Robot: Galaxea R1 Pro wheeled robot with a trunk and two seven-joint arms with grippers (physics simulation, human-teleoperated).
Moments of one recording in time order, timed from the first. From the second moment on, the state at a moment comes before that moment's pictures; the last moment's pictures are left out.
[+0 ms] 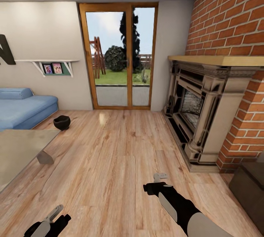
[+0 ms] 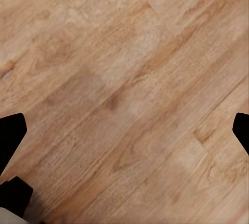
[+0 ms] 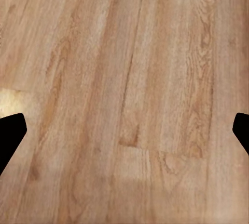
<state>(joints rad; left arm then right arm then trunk) -0.32 0.23 -0.09 -0.60 1.07 0.34 0.30 -0.60 0.05 0.52 -0.55 -0.49 0.31 -0.15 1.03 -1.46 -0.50</state>
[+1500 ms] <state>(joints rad) -0.32 0.23 -0.10 -0.59 1.06 0.34 0.30 -0.60 0.05 0.52 -0.55 -0.49 0.28 -0.14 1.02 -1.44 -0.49</state>
